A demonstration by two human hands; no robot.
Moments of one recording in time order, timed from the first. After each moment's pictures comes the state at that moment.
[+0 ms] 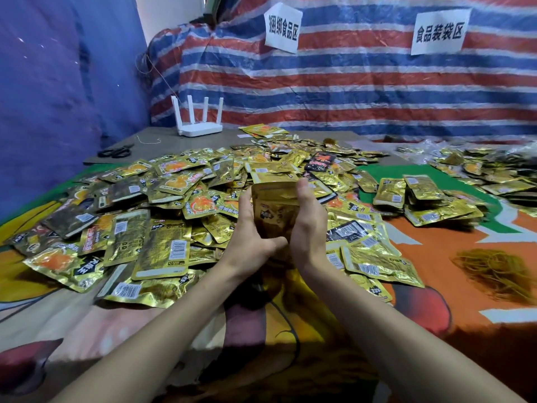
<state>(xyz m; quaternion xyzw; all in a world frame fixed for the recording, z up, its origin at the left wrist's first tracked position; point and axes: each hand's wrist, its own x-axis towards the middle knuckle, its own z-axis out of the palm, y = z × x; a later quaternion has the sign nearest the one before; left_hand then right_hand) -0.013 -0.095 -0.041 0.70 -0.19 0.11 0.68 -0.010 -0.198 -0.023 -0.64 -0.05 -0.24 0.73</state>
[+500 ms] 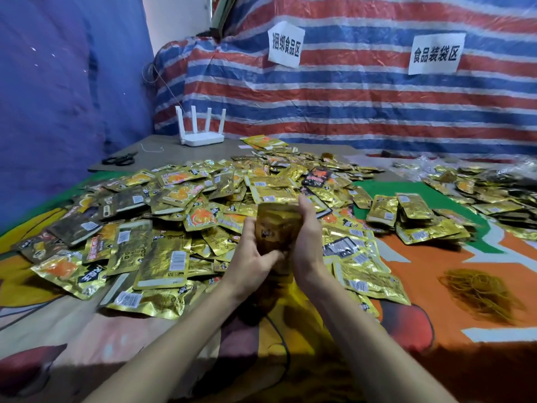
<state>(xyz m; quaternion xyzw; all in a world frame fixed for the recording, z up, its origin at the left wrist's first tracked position) -0.017 -0.104 -0.053 0.66 -0.15 0.08 0.73 -0.006 -0.206 -0.018 -0.58 -0.01 -0.13 0.80</state>
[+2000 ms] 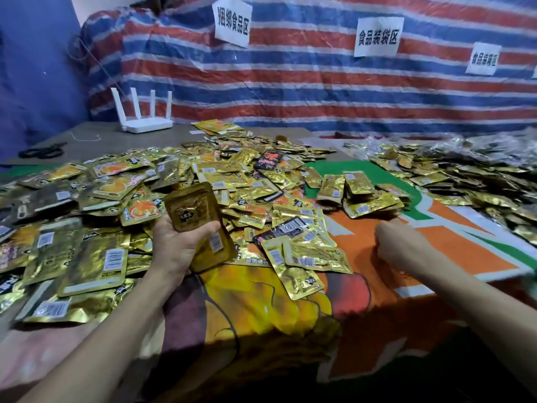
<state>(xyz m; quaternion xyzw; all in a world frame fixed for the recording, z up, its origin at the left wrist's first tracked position) 0.004 -0.086 -0.056 0.64 -0.09 0.18 0.74 -0.038 -0.466 -0.008 -0.98 0.11 -0.01 -0.13</state>
